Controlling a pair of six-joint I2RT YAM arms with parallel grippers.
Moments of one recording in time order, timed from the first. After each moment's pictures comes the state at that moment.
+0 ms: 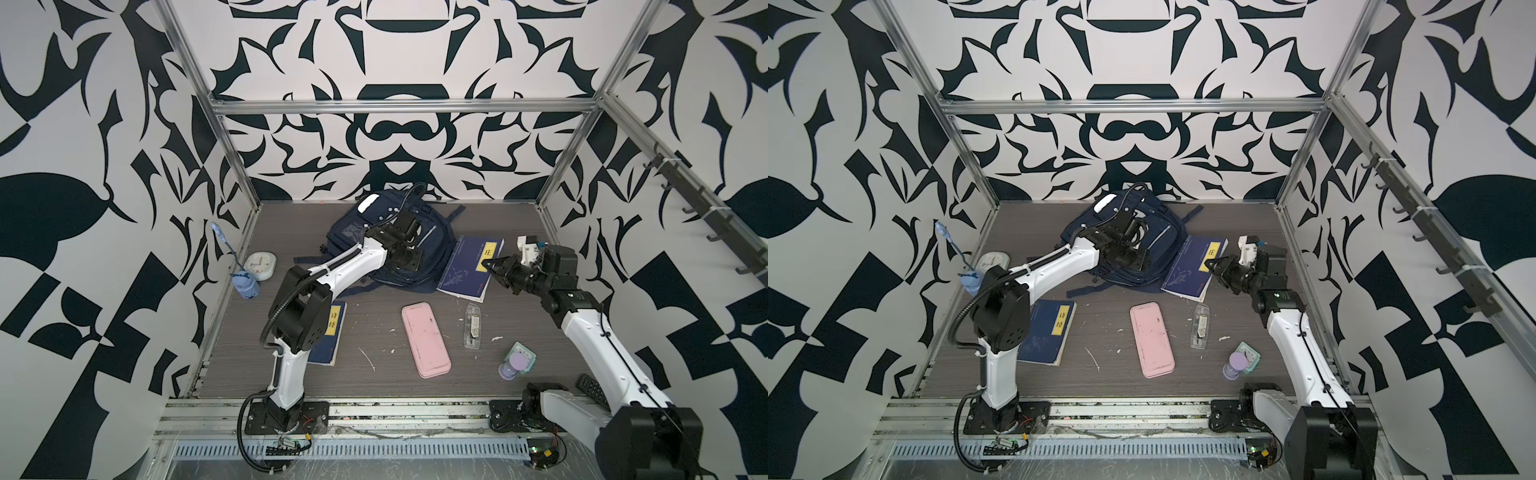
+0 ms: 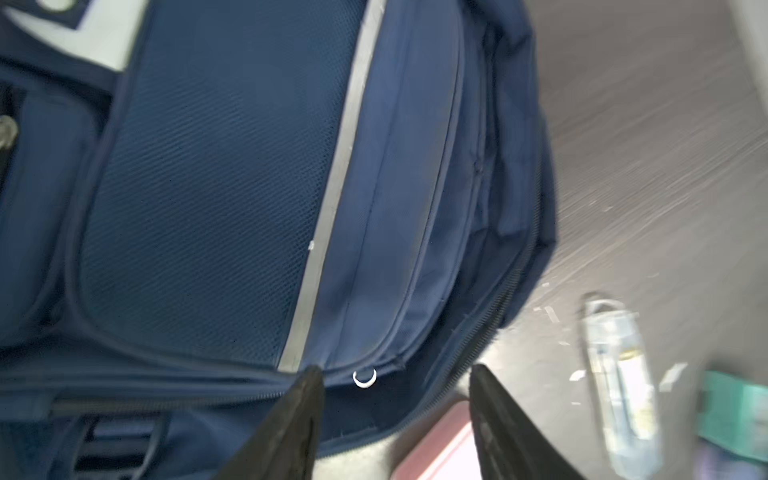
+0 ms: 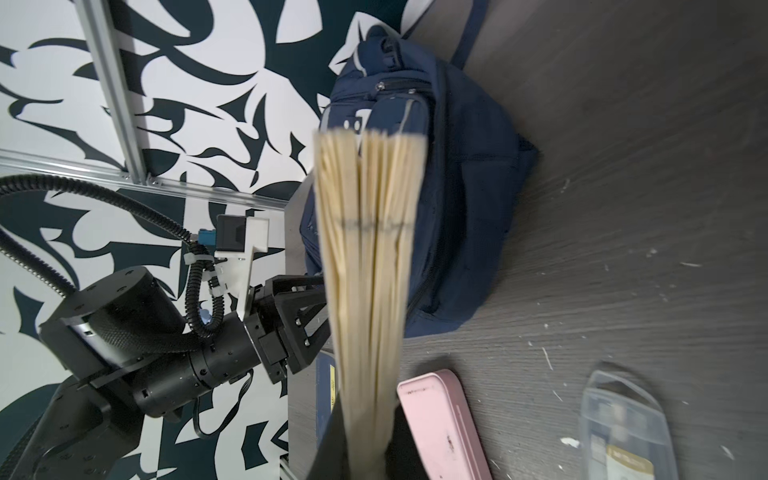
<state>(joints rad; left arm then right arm) -0.72 2.04 1.71 -0.68 0.03 -0.28 -0.06 1.05 0.75 -0.28 -0.68 0.84</state>
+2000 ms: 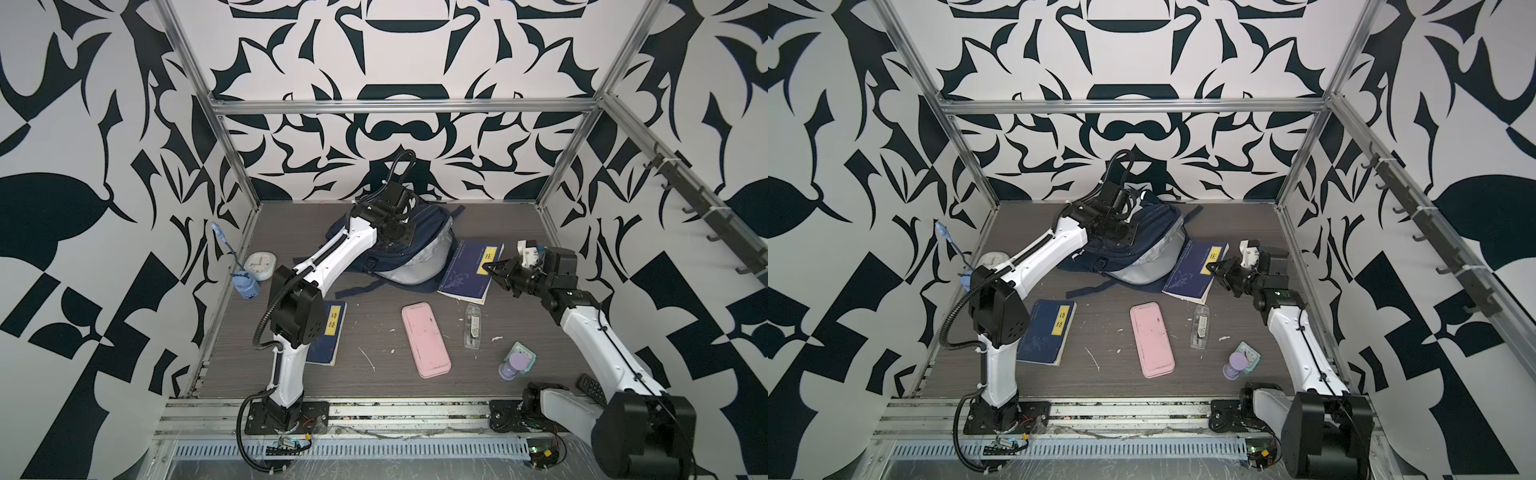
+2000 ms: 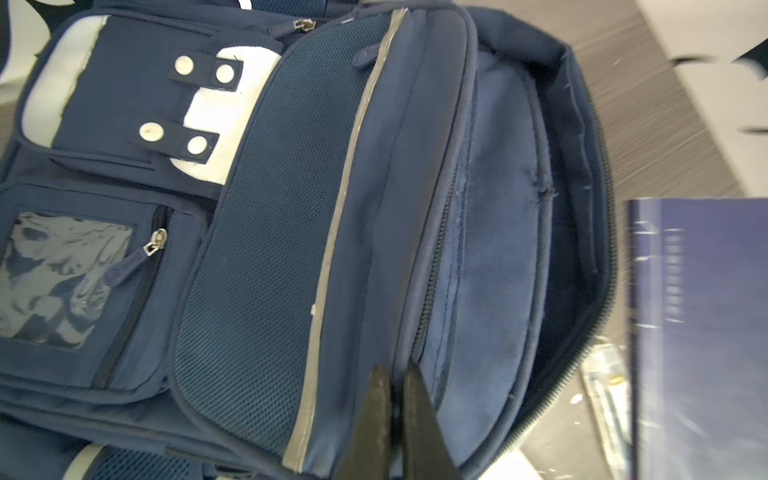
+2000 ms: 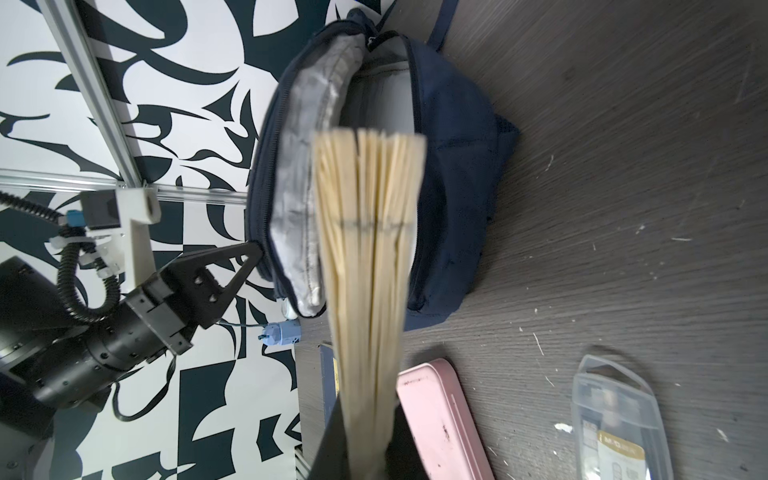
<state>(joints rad) -0.62 2.00 1.96 -0.82 0.11 -0.22 -0.08 1.12 0.73 -0.22 -0.74 0.87</state>
